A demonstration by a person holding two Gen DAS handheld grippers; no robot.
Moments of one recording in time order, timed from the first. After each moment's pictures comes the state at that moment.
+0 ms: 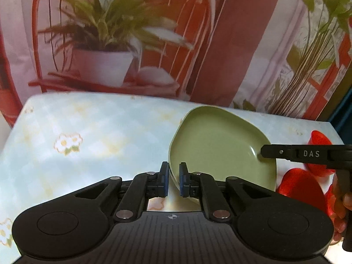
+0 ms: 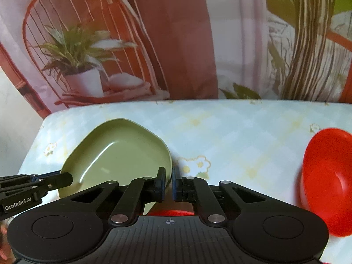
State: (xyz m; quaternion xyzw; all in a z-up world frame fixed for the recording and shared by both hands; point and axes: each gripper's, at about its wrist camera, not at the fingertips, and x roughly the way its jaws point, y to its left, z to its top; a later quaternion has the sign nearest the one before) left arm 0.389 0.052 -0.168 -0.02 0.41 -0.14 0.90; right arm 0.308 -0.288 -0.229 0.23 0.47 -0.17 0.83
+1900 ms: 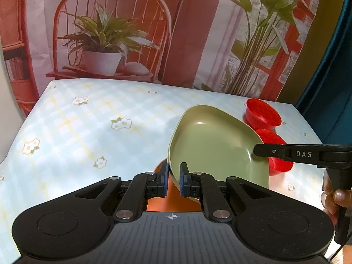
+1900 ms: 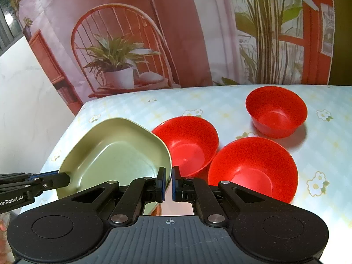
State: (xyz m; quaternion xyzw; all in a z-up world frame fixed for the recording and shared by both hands) left arm 0.202 0.046 -0.117 -0.03 0.40 -0.16 0.90; right arm 0.143 -0.216 -0.136 0.23 0.44 -0.14 0.86
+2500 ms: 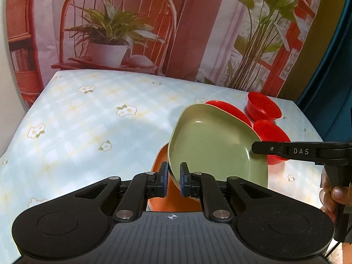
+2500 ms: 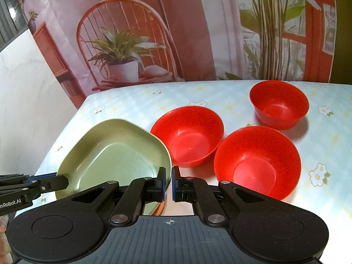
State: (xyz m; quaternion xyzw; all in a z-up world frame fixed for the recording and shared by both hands) left arm 0.182 0.058 -0.125 -0.03 0.41 -0.16 0.90; right arm 0.137 -0.199 -0.141 0.22 0.45 -0.14 0.85
